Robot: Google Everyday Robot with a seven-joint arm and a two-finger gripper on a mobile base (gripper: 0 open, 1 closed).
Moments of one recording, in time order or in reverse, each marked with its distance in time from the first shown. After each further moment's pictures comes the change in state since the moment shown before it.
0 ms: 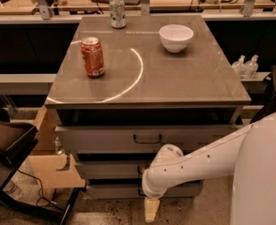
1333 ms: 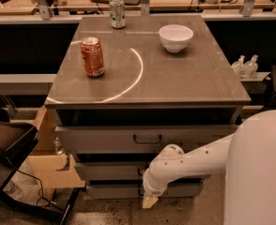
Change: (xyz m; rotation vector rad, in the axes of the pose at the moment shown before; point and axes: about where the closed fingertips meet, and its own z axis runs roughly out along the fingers) arm 0.005 -0.006 0.032 -0.062 -0.048 0.005
